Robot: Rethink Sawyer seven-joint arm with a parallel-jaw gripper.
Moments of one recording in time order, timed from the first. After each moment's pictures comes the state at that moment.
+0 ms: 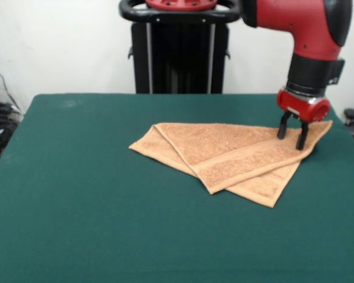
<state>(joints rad) 0.33 -0.45 -0.10 2.00 0.50 -0.13 2.63</state>
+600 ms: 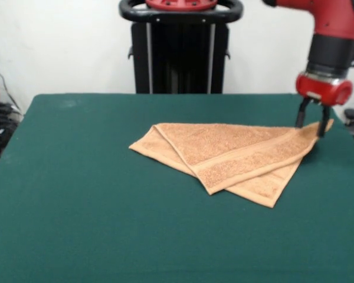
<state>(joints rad) 0.47 -0.53 -0.17 2.00 0.59 -0.12 2.63</state>
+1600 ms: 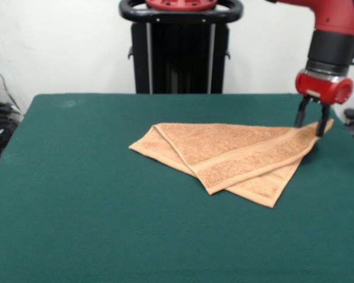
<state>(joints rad) 0.45 -0.52 -0.17 2.00 0.61 -0.12 2.63</state>
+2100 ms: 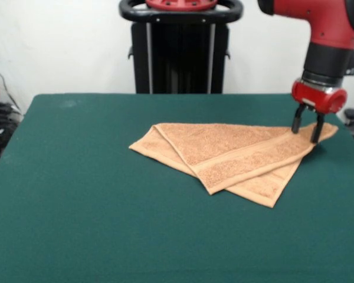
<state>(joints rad) 0.44 -0.48 -0.14 2.00 0.61 -0.12 2.63</state>
